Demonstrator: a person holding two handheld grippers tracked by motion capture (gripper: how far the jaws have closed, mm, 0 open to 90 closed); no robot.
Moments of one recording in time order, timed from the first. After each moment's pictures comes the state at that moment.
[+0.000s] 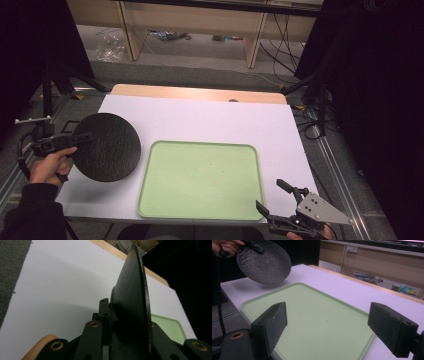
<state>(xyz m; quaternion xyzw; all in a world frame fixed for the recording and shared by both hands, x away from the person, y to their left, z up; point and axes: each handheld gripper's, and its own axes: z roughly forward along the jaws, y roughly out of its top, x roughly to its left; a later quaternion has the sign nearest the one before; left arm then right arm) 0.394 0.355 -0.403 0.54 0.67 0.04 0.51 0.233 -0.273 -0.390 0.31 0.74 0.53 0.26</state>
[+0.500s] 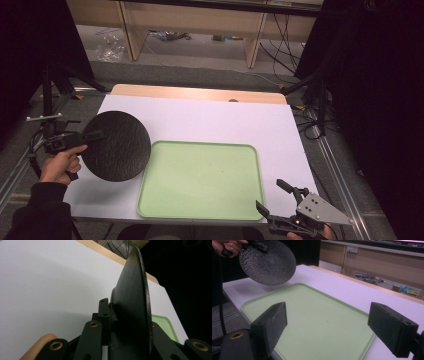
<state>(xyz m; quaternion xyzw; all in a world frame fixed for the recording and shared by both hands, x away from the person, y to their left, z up) 0.398 0.325 -0.395 0.56 0.64 0.03 0.52 0.233 -0.273 -0.390 0.31 0.74 0.53 0.27</state>
